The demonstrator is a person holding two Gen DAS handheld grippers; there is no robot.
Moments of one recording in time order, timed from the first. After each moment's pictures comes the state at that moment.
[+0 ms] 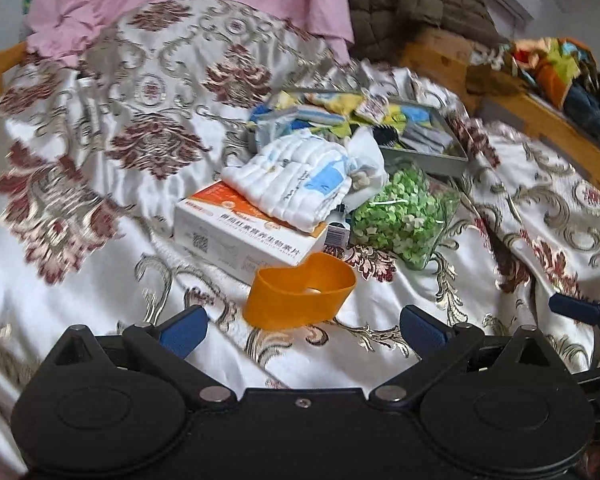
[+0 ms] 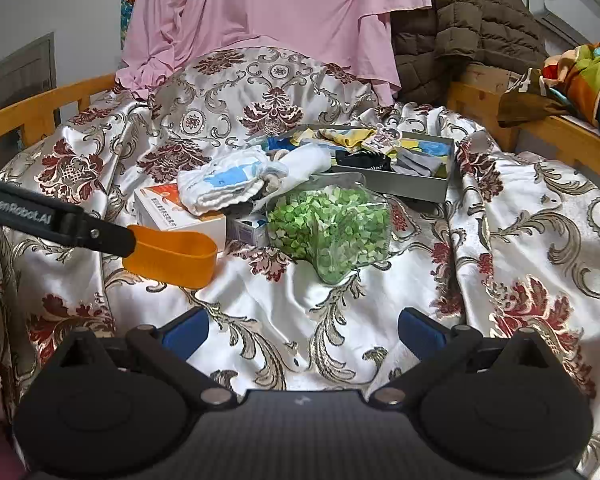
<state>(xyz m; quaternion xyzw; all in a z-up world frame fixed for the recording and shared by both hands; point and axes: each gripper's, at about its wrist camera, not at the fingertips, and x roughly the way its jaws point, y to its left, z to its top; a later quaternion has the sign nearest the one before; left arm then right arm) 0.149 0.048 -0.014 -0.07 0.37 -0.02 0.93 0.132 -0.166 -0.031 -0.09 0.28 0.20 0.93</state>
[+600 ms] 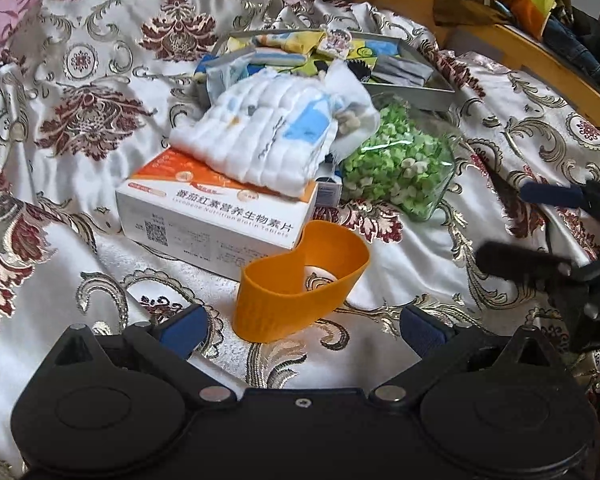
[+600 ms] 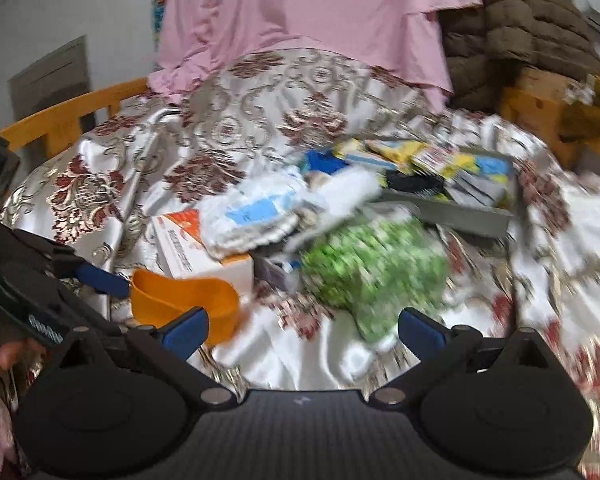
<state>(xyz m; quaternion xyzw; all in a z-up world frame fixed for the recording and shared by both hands) 0.203 0.060 -0.058 -0.03 0.44 -0.10 0.89 0.198 -0.132 -0.022 -0.09 0.28 0.28 0.91</state>
